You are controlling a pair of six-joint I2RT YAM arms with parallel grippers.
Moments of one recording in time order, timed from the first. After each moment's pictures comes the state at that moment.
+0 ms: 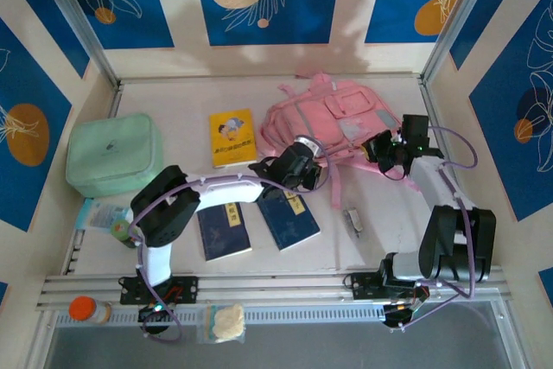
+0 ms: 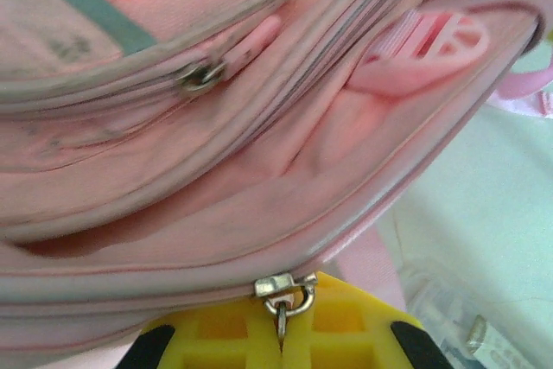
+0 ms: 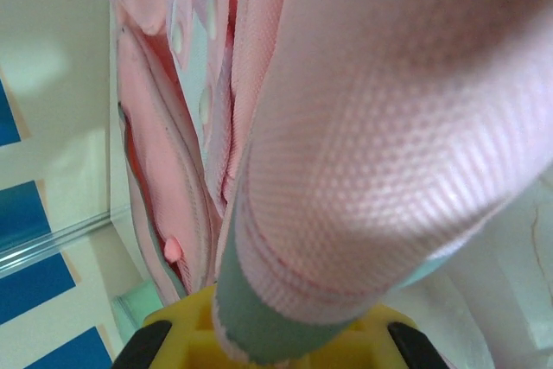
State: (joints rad) left arm -0.96 1.90 1.24 0.00 -0.10 -0.46; right arm -0.13 1.38 0.88 -0.40 -0.51 1.04
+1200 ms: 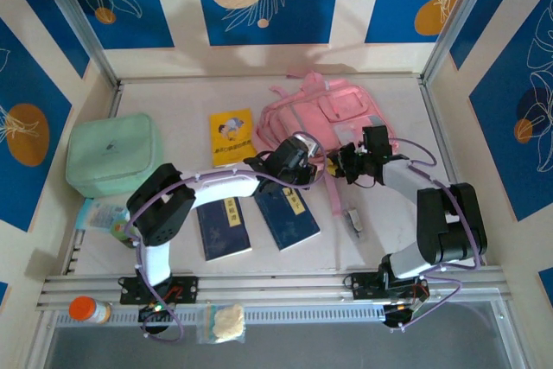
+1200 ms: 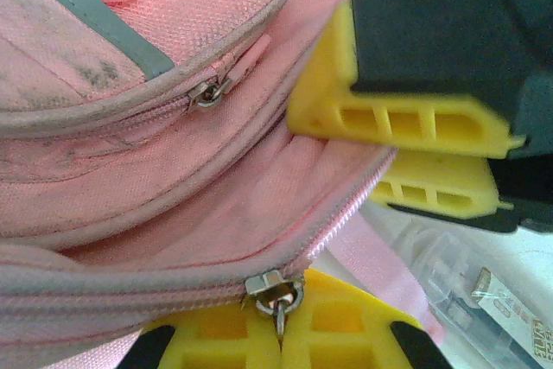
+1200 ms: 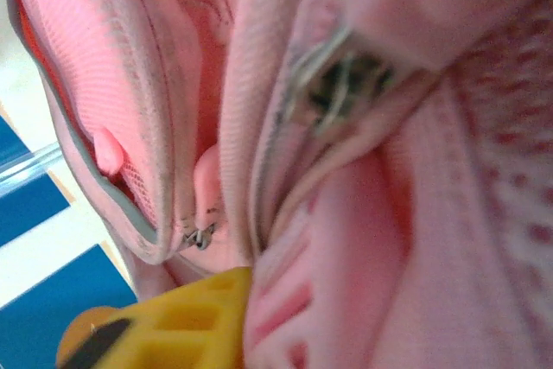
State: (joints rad) left arm -0.94 1.87 1.26 -0.10 0.00 -0.43; right arm 0.13 1.48 0.75 -0.17 -0.59 1.27
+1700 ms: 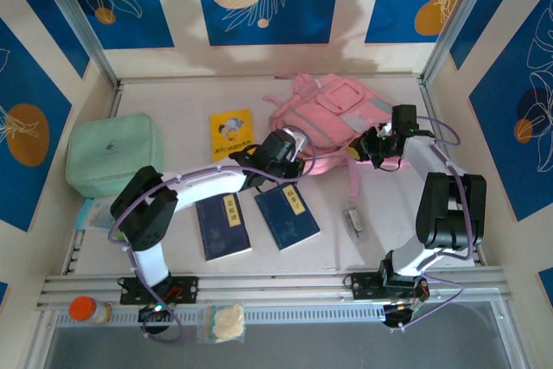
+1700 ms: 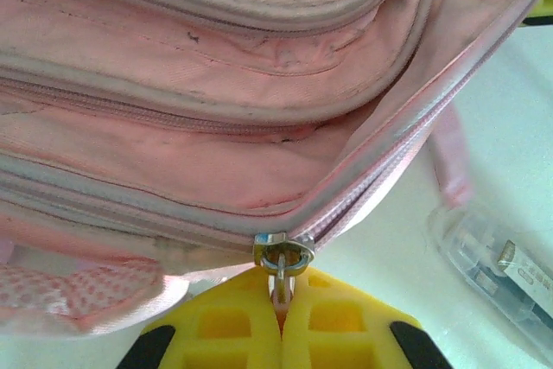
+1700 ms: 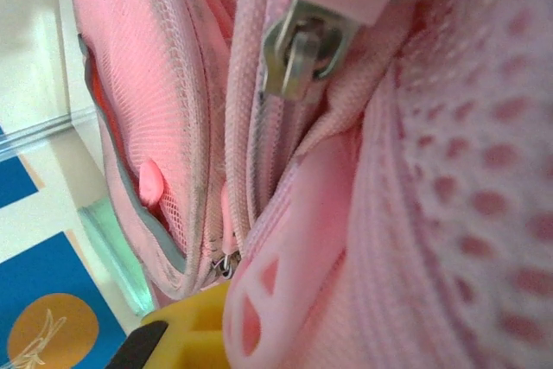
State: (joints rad) left arm -0.87 1.78 1.22 -0.20 0.03 -0.37; right arm -0.09 1.58 1.03 -0.55 -0.67 0.83
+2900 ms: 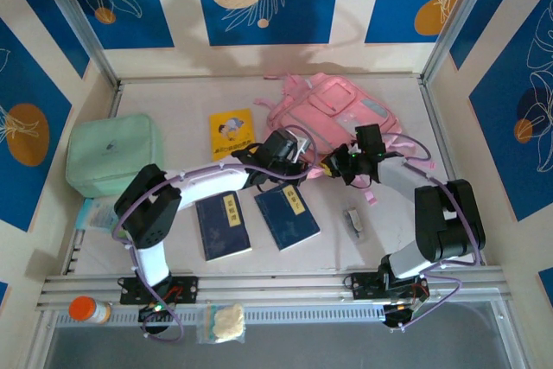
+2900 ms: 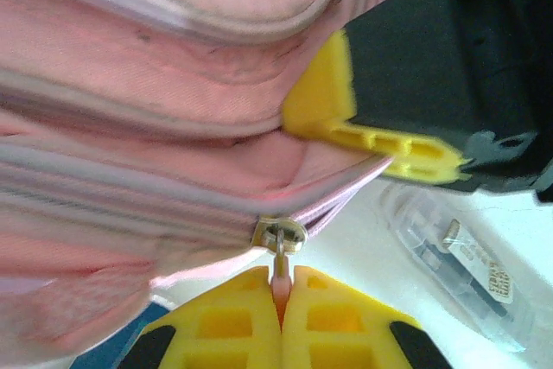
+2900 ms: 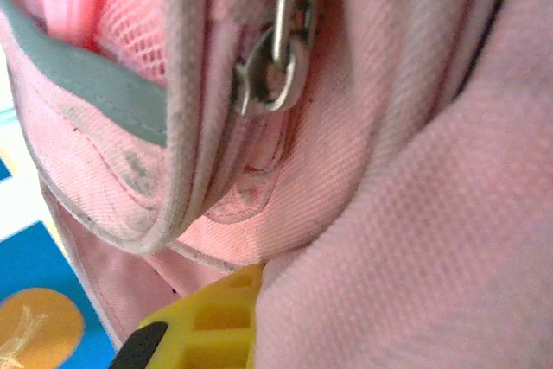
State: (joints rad) left arm -0.87 1.81 1.26 -0.23 0.12 -0.43; right arm 0.17 1.51 0.79 -0.24 -0.55 1.11
